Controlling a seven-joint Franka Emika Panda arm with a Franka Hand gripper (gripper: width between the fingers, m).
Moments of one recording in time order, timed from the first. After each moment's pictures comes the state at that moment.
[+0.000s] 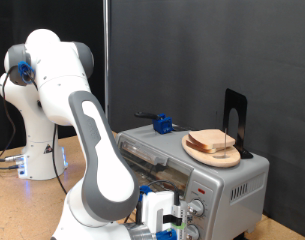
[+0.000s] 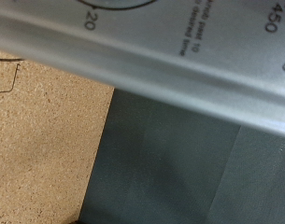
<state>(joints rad) -0.23 0.93 0.04 -1.46 1.36 1.72 -0.33</state>
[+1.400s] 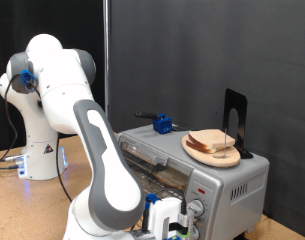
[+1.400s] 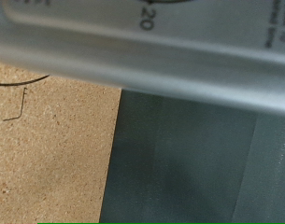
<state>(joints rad) -0.22 0.99 0.04 -1.39 1.33 1.70 -0.21</state>
